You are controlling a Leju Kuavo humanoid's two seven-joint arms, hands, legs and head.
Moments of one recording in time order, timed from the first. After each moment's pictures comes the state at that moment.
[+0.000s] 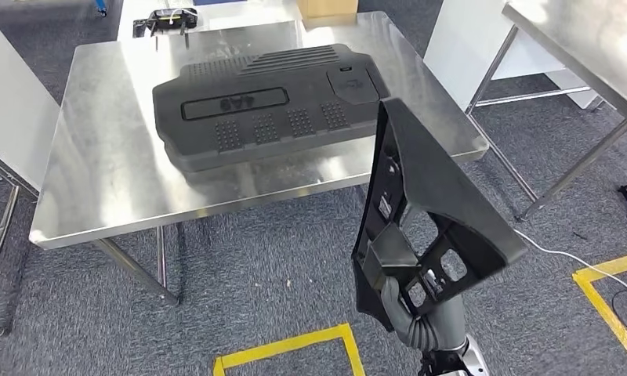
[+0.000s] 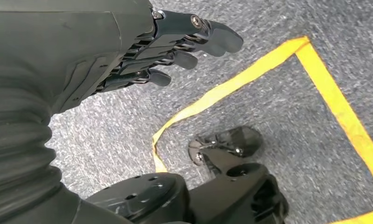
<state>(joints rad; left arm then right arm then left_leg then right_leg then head) -0.03 -0.08 0.24 -0.18 -0.47 0.13 -0.33 0.24 -0.05 0.35 -1.92 0.32 -0.29 -0.56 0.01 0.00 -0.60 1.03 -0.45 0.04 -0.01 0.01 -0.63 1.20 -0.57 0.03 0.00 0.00</state>
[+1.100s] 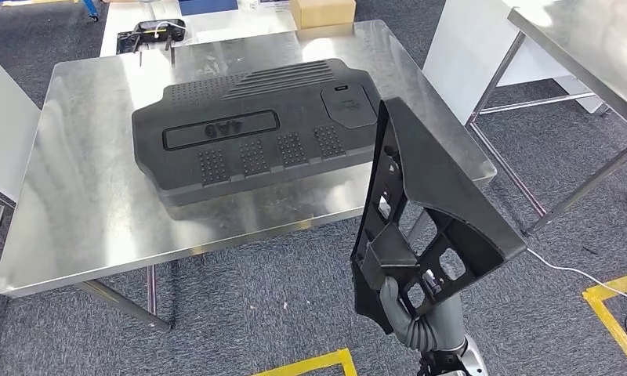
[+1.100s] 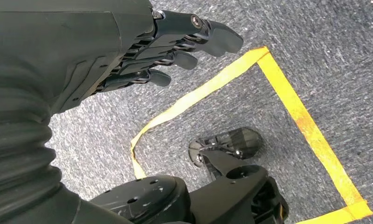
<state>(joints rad) -0.03 -0.07 0.24 -0.18 -0.48 0.13 -0.33 0.24 -0.05 0.36 -1.92 0.33 -0.29 -0.56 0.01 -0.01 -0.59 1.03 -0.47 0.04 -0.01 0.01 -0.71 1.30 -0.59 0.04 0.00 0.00</state>
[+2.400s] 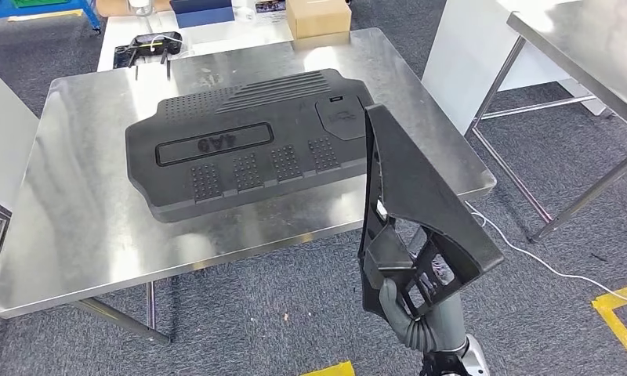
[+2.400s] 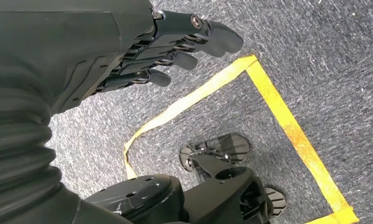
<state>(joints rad) -0.03 -0.08 0.25 -0.18 -0.50 0.18 -0.32 0.24 -0.06 0.36 -1.92 0.37 -0.32 -0.56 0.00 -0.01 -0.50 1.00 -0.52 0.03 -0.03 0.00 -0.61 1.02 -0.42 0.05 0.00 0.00</state>
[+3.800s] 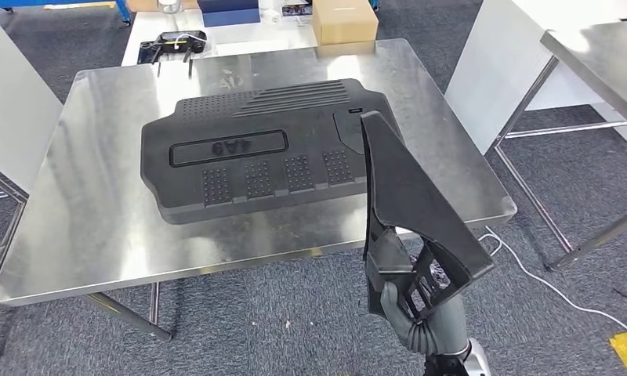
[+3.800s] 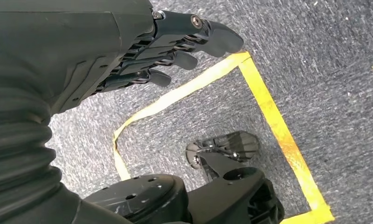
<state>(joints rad) -0.03 -0.09 0.26 -0.18 -0.51 0.18 -0.32 0.24 -0.08 0.36 -1.91 0.39 -0.33 -0.55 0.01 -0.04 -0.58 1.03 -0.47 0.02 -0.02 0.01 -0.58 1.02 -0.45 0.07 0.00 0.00</state>
